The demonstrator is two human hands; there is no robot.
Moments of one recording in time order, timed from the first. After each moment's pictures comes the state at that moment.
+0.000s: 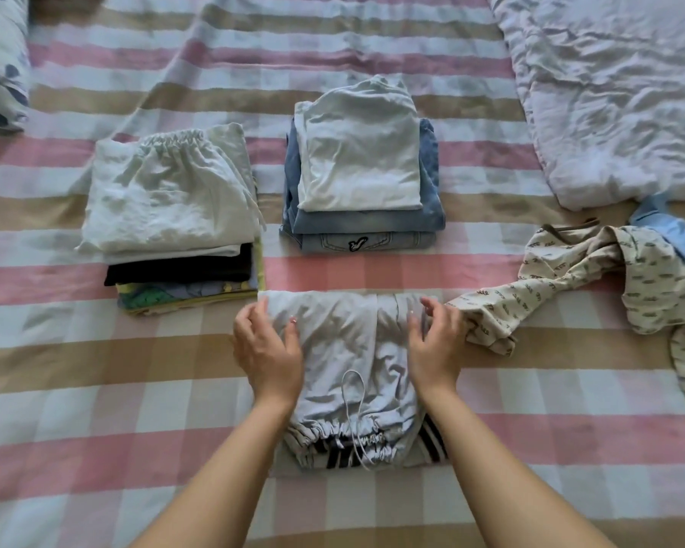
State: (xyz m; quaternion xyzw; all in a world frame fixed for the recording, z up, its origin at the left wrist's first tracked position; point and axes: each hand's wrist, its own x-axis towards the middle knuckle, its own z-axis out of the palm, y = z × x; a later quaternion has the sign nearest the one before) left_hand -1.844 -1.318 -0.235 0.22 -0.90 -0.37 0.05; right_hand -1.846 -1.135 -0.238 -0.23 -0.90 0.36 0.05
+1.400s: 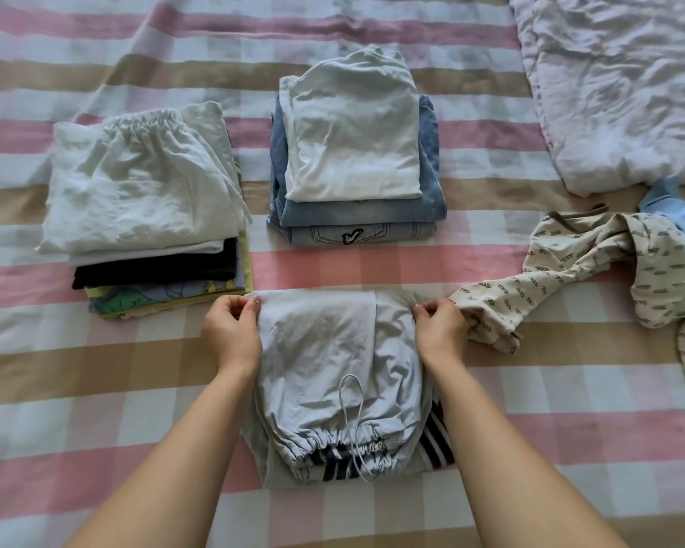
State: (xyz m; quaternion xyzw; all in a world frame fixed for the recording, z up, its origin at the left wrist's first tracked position) left_hand -1.888 -1.351 -0.256 0.32 -0.80 -0.50 0.04; right_hand -1.883 -1.118 -0.245 -0.36 -0.85 0.37 -0.09
